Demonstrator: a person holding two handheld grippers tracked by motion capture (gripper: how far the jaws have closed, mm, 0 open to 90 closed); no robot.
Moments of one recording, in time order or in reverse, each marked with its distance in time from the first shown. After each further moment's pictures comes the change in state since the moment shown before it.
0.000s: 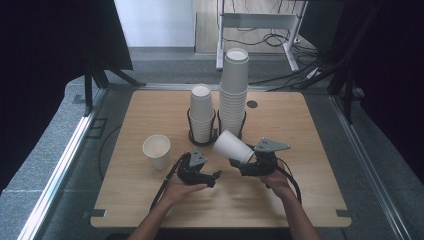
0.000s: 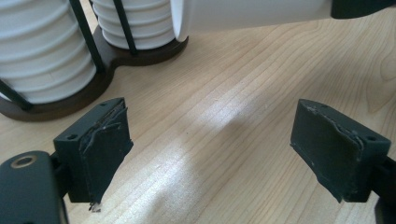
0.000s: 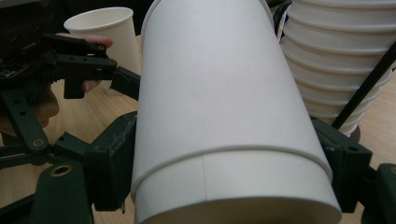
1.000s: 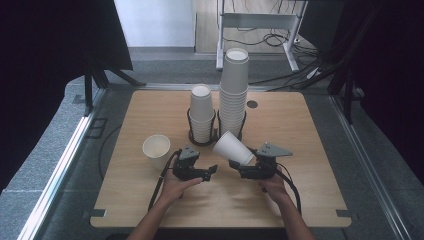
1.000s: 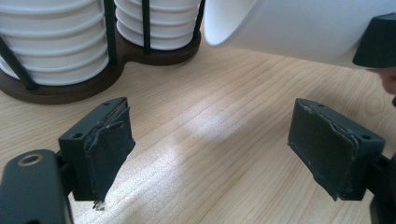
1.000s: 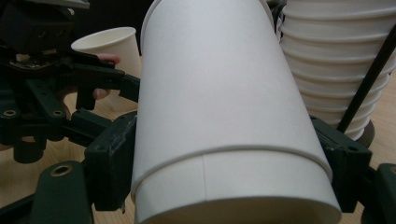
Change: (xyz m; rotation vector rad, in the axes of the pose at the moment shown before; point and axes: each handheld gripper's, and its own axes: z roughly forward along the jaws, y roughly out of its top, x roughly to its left) left arm 0.019 -0.002 -0.005 -0.047 -0.045 -0.163; right arm 0.002 -0.018 0.001 -0.096 0.011 0.073
